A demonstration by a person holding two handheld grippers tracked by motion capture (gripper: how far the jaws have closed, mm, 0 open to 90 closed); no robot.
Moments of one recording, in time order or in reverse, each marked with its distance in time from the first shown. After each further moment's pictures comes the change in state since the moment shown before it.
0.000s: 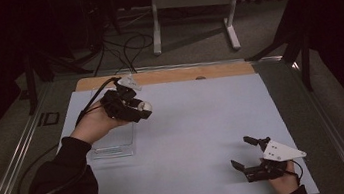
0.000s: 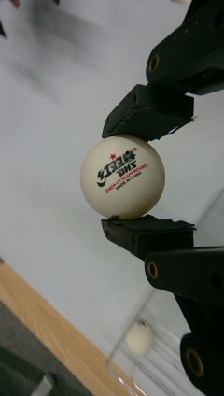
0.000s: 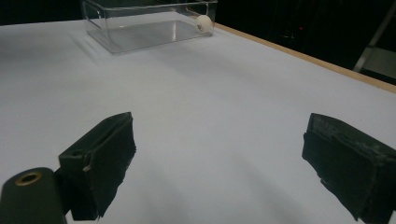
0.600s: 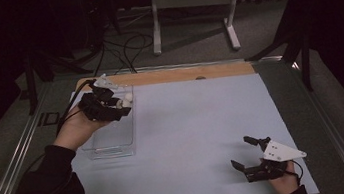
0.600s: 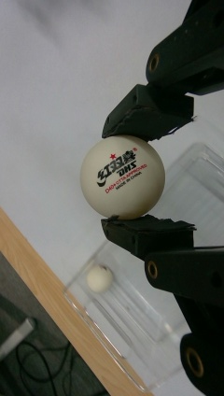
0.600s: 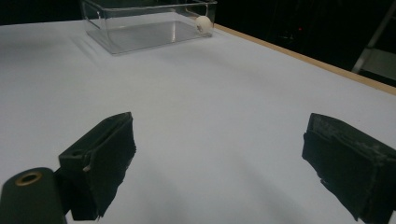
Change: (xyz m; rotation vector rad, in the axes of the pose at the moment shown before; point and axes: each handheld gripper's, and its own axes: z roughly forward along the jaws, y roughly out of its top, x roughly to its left) left arm 0.018 -0.032 -0.022 -0.011 0.152 -0.119; right arm 0.001 0.001 0.000 -0.001 -0.002 -0.004
